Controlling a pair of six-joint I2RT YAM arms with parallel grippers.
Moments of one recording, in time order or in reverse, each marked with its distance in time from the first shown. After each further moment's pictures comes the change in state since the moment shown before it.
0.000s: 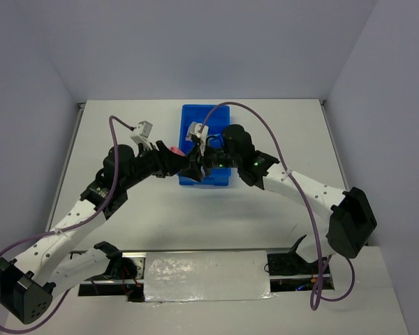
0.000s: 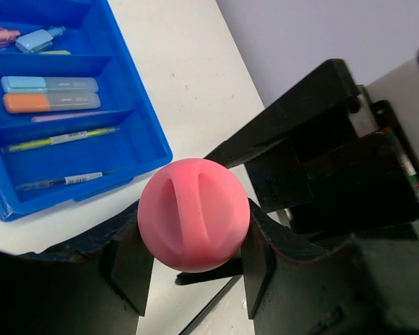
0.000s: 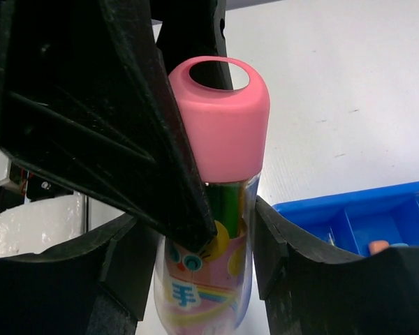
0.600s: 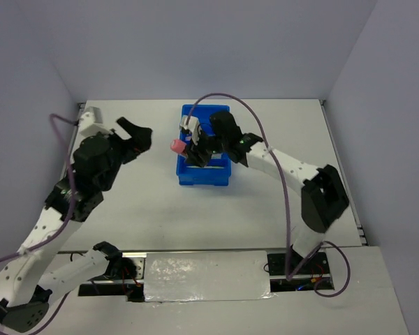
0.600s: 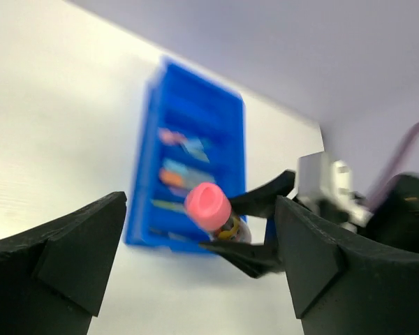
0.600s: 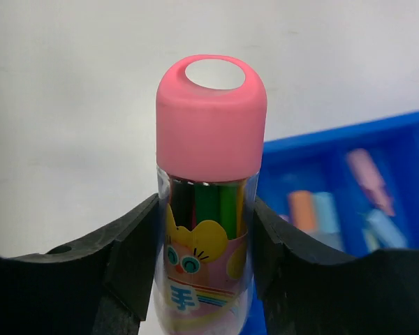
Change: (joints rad) left arm -0.008 -0.060 0.286 -0.384 -0.575 -0.009; right arm -0.066 0.203 0.181 -0.237 0.064 -0.247
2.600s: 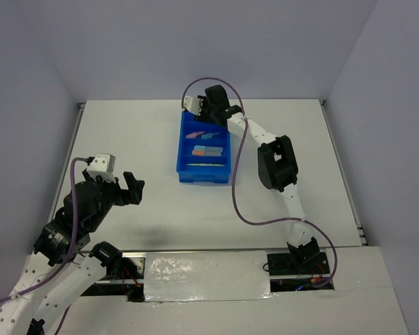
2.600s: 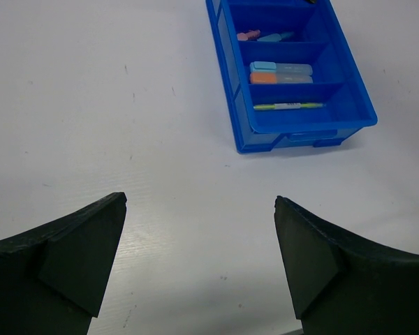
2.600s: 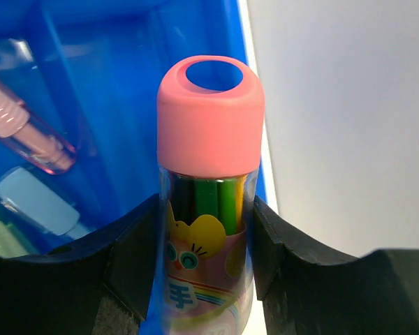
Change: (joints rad) left arm 0.003 -0.425 -0.298 -0.234 0.053 0.436; right arm -0.211 0.765 0.830 -0.148 0.517 -0.668
